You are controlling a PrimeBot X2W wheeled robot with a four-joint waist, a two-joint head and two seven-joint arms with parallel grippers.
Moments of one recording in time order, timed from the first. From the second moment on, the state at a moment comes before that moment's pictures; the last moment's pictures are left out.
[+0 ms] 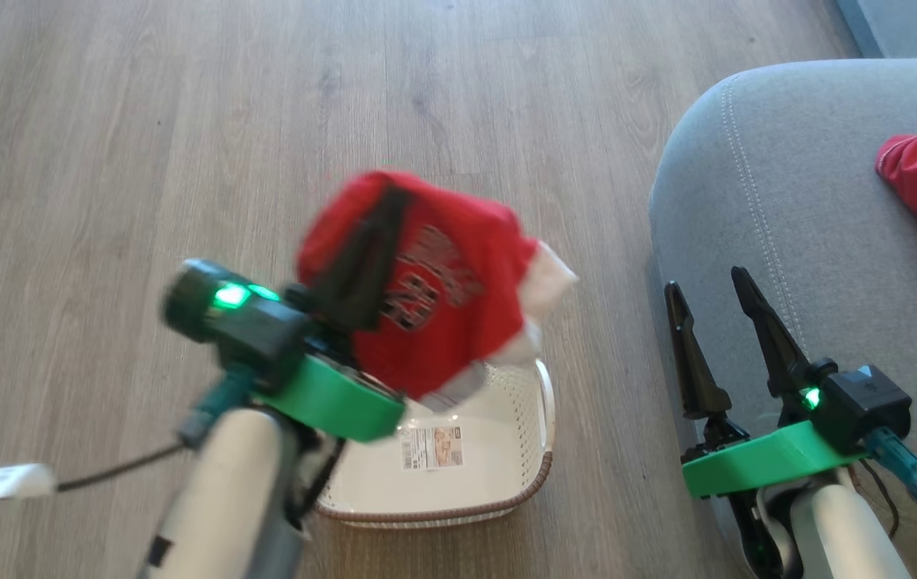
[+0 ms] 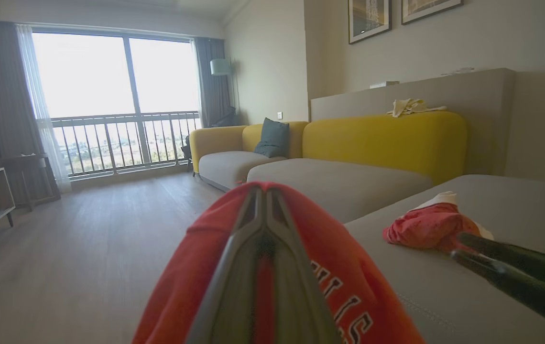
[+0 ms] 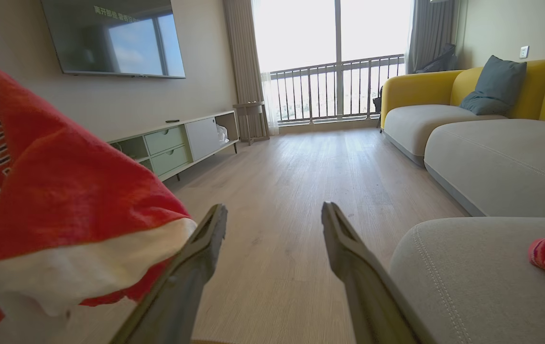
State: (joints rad) left arm -0.30 0.05 -0.35 -0.02 -0.16 -0.13 -0.25; right arm -0.05 -0.05 0.11 0.02 0.19 0.13 -0.26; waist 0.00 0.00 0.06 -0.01
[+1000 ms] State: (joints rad) left arm -0.22 0.11 -0.52 -0.07 -0.17 -0.13 -0.25; right arm -0.01 -0.05 0.22 0.02 0.18 0.13 -0.26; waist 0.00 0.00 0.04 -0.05
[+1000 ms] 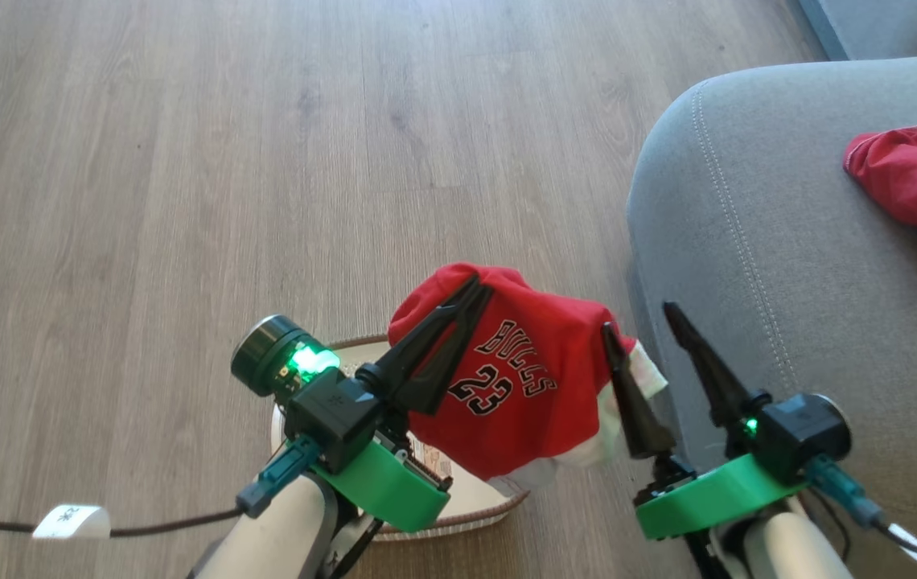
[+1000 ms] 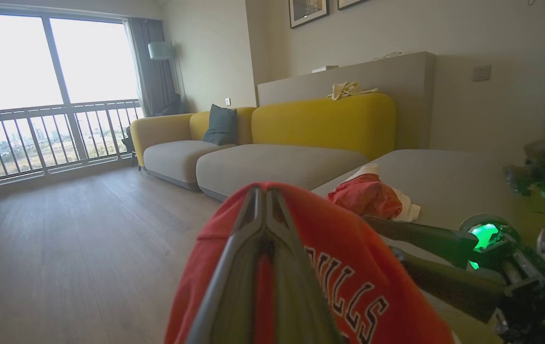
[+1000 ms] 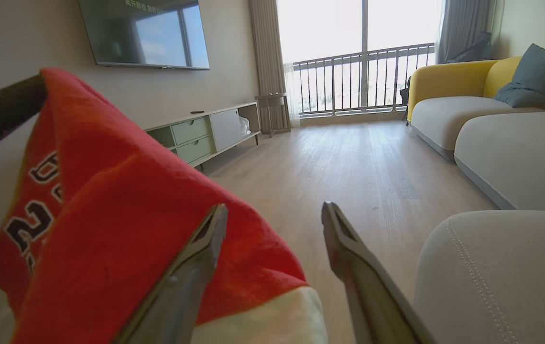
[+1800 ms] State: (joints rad) left arm -0.22 0.11 -0.48 -0.05 -0.17 -0.13 -0.25; right arm -0.04 -0.25 0.55 -0.12 0.28 0.13 -0.26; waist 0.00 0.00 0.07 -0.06
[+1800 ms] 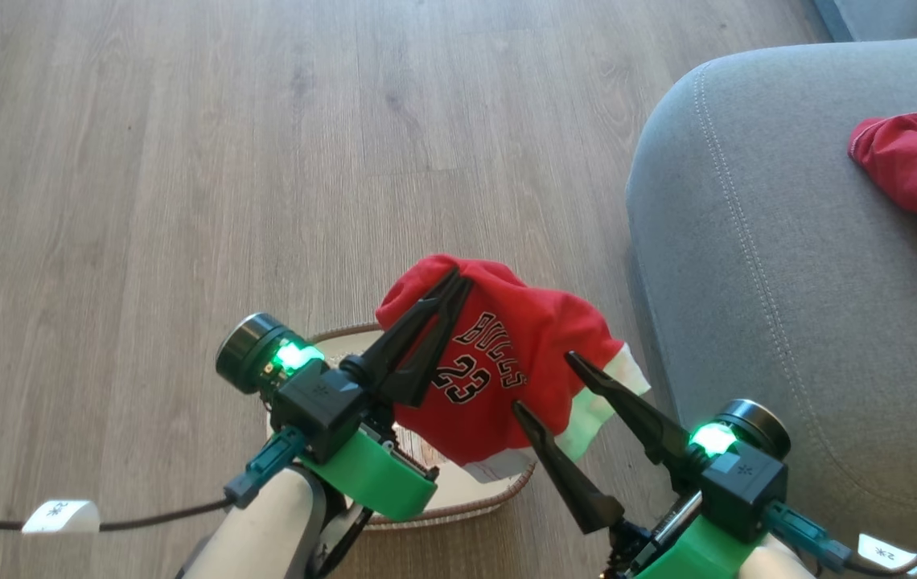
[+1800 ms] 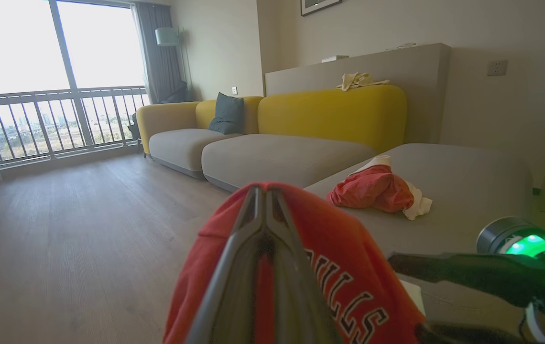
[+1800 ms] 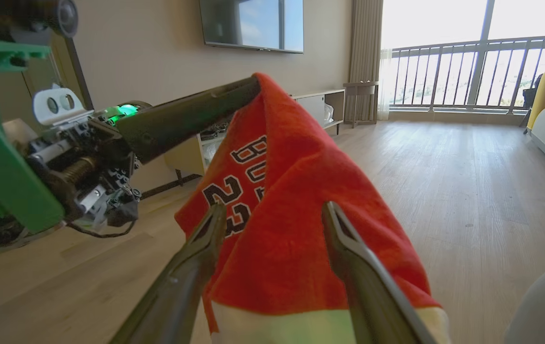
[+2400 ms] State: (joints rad) left arm -0.22 0.11 -0.56 -0.06 -0.17 -0.13 -0.25; right arm -0.06 -0.22 0.52 0.03 0.21 0.13 -0.26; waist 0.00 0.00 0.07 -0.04
